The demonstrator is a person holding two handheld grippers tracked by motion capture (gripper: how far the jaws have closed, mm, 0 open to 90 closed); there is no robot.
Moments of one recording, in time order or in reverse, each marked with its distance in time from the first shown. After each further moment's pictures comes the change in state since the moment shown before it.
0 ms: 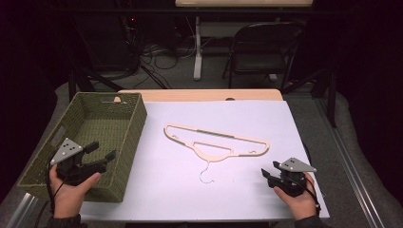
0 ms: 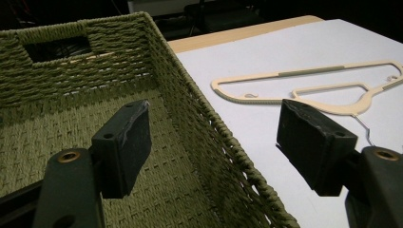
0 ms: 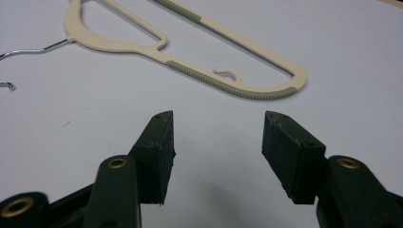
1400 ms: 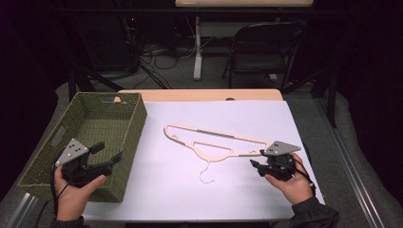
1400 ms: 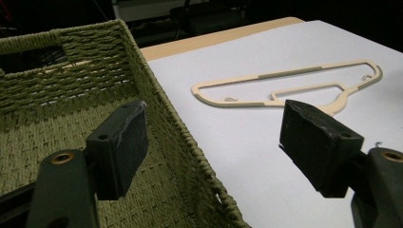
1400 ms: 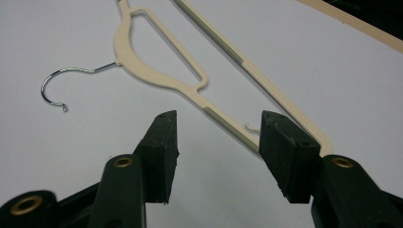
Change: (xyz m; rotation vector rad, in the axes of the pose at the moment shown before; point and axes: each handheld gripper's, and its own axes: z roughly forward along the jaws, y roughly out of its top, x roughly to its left) left arm -0.018 0.006 0.001 -0.004 -0.046 0.030; right arm 0.017 0.069 0.009 0.081 0.114 -0.192
